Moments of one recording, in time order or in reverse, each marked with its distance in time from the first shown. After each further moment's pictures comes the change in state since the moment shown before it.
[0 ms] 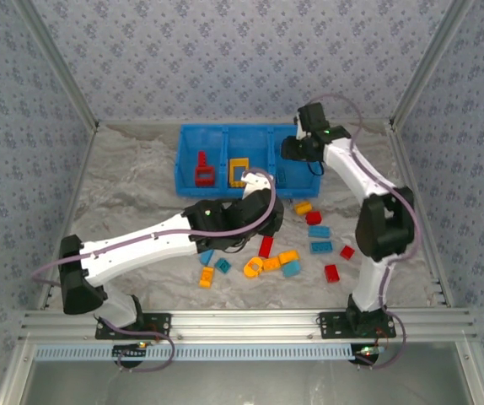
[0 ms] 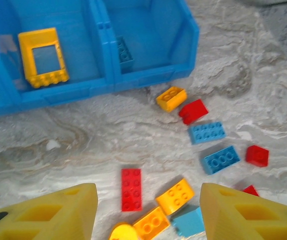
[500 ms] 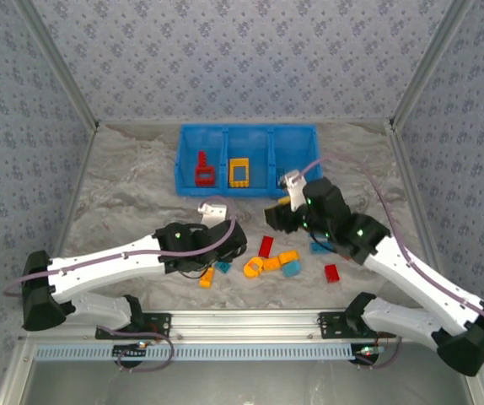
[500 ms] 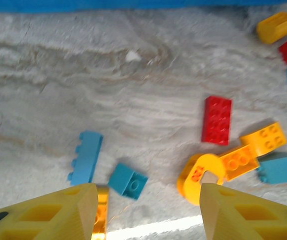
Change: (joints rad) left arm 0.000 -0.248 -0.385 -0.154 0.027 -0.248; right arm 0.482 -0.808 -0.683 0.158 0.001 -0.042
